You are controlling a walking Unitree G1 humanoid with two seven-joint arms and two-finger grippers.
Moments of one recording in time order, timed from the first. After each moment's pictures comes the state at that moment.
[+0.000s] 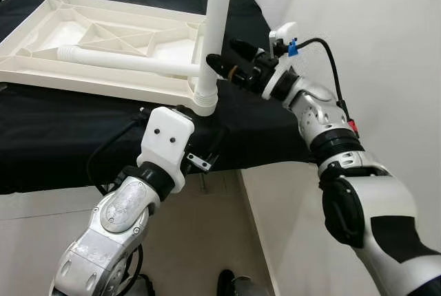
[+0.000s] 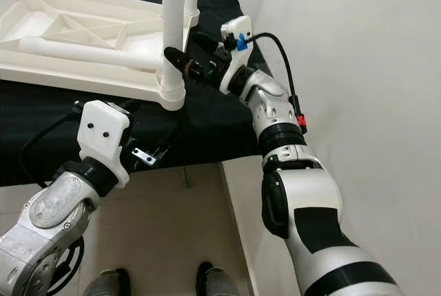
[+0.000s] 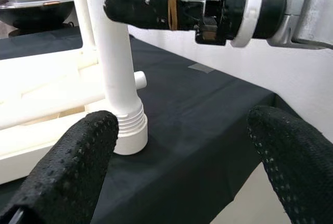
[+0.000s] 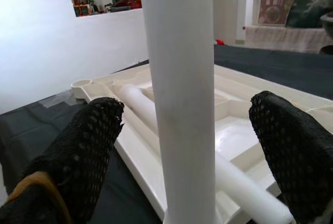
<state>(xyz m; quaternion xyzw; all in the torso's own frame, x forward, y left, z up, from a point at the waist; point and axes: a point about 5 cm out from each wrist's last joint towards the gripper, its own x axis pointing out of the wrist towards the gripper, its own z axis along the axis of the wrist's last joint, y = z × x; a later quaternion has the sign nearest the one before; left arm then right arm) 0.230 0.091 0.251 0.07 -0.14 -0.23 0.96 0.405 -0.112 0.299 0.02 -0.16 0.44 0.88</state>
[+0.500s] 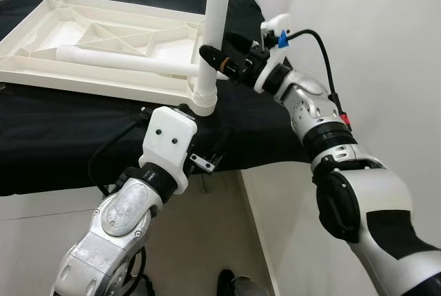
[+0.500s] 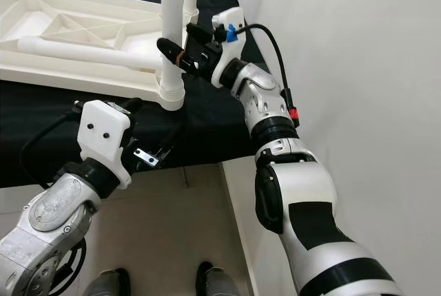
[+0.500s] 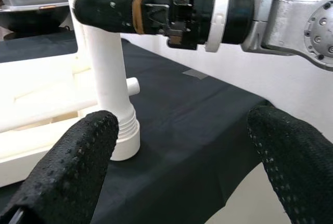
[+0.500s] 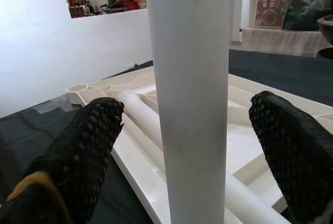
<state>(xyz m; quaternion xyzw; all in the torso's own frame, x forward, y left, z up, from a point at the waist) 0.225 0.085 0.254 0.06 -0.15 -0.24 0.96 0.407 -0.096 0.308 0.02 -0.16 0.43 0.89</state>
